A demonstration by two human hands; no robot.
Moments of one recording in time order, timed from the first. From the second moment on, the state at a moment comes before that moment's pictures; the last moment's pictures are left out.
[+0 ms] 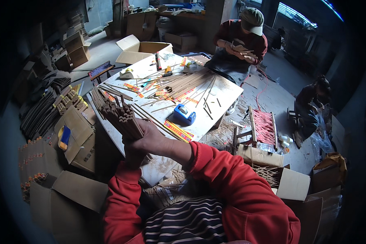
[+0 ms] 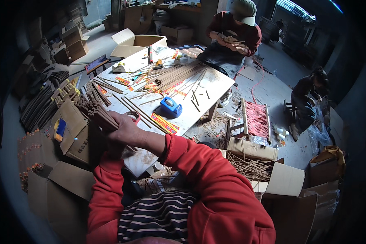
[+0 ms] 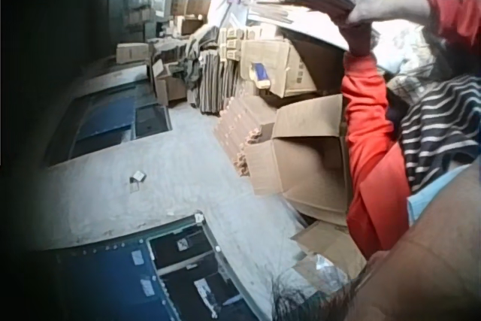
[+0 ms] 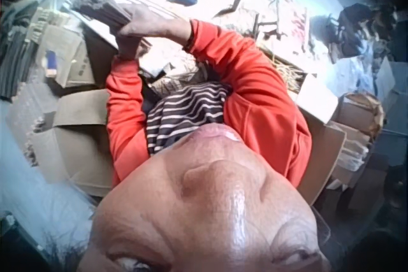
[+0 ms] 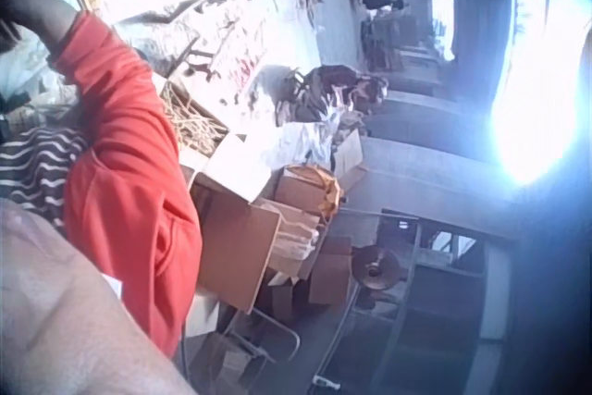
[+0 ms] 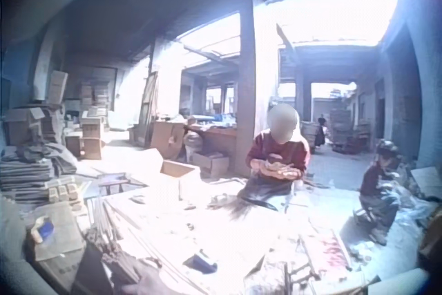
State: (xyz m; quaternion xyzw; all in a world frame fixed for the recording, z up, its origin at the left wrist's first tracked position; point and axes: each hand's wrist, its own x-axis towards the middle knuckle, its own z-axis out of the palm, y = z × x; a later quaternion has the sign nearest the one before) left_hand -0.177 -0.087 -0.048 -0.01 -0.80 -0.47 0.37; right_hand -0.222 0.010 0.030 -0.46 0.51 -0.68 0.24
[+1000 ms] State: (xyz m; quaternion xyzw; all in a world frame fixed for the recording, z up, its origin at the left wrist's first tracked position) left_hand -0.126 -0.104 -0.073 0.14 -0.28 -0.90 0.30; right_hand -0.166 0.054 -0.032 -0.33 0.76 -0.36 0.43
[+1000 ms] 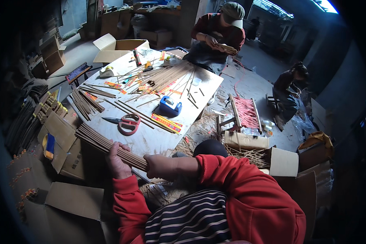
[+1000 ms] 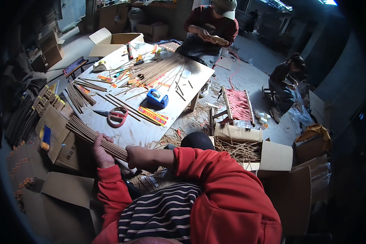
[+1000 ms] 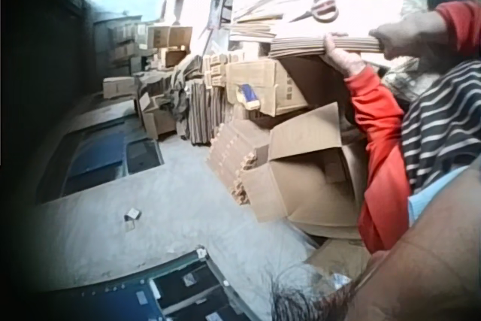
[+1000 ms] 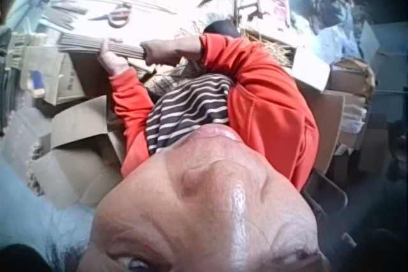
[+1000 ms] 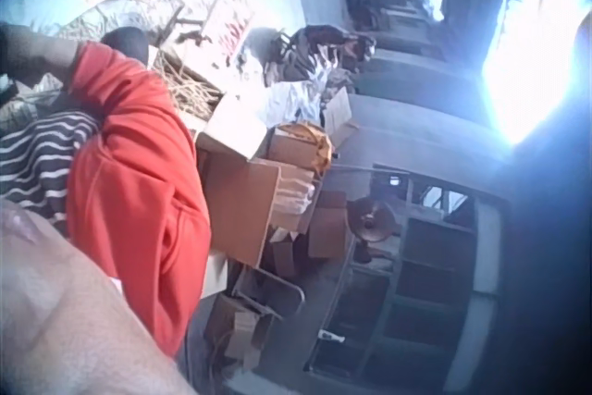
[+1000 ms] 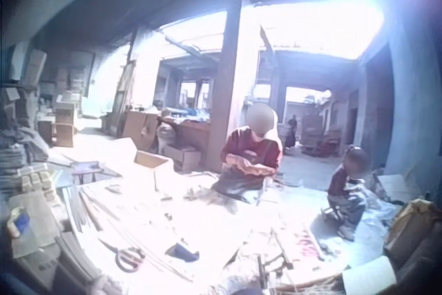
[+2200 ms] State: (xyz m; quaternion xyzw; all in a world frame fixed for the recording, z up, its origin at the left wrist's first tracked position) left_hand -0.075 -0.126 -0.106 0.21 -0.28 -0.91 0.23; right_hand -0.079 0.088 -0.076 -0.36 0.83 -0.30 0.29
